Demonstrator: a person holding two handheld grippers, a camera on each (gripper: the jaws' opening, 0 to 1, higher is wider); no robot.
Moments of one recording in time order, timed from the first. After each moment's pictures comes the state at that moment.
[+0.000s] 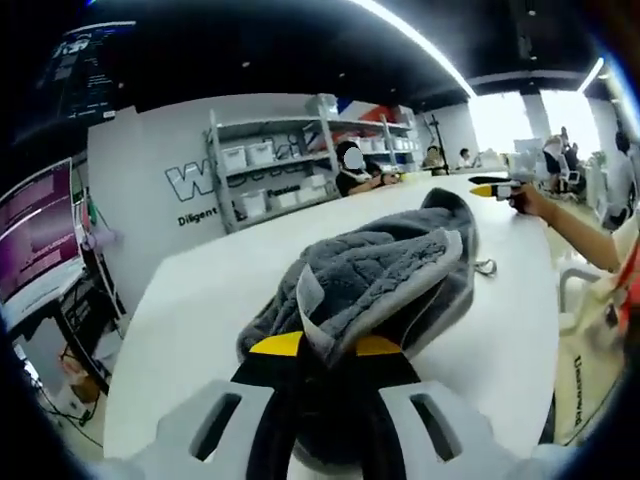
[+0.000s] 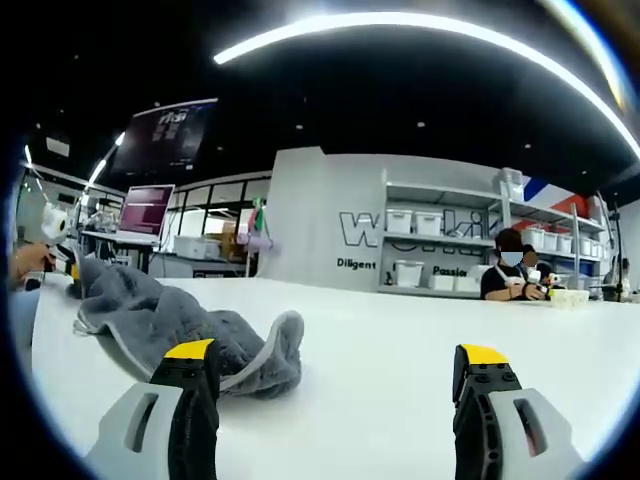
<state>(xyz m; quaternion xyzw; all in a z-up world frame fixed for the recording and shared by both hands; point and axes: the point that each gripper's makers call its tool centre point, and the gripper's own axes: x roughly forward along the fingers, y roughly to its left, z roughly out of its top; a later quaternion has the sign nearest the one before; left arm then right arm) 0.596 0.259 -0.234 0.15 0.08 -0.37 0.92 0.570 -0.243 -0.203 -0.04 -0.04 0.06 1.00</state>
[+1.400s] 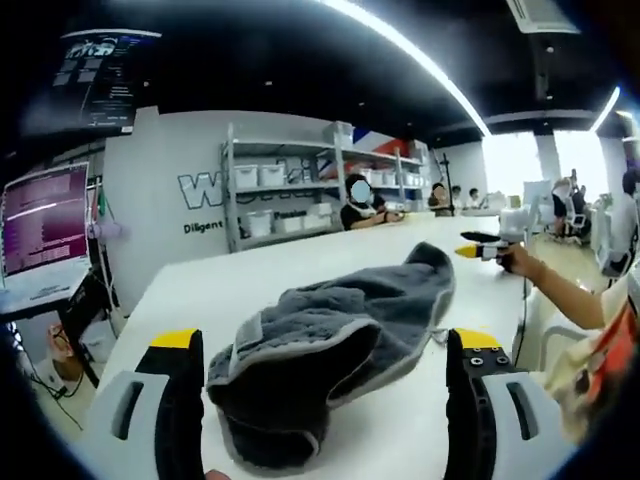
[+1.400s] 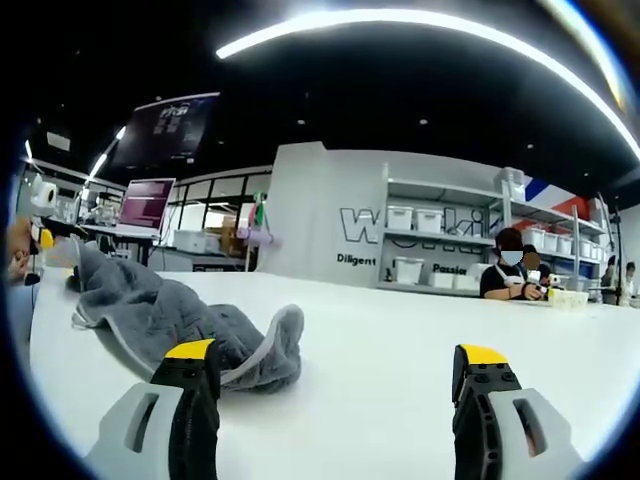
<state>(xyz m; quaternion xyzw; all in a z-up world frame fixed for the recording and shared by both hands) 0.545 0.229 -0.174 0.05 0.03 -0.37 0.93 0.573 -0.242 -0.207 -0.05 -0.03 0.06 1.00</state>
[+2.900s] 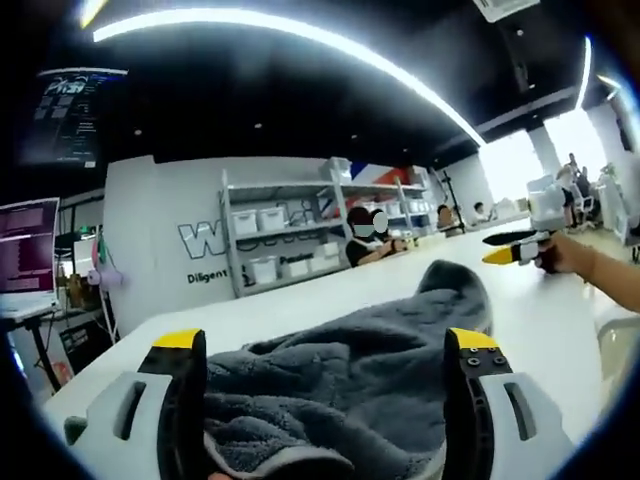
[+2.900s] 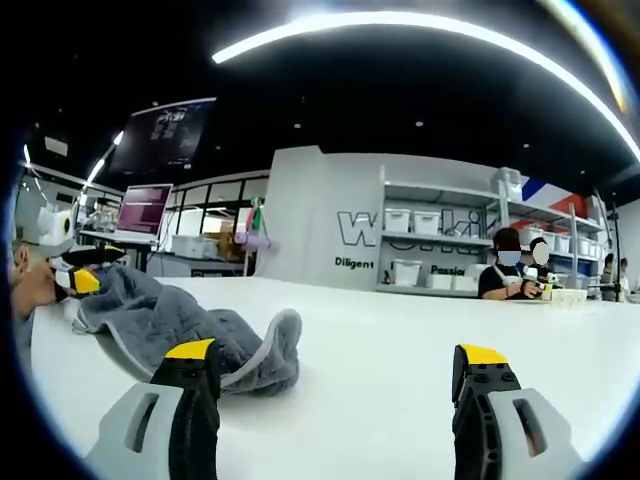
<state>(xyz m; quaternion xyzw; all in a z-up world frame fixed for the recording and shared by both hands) 0.610 0.107 -0.192 0.07 -0.08 -0.35 0.93 0.569 -0.244 -0.204 -0.05 -0.04 0.05 1.00</state>
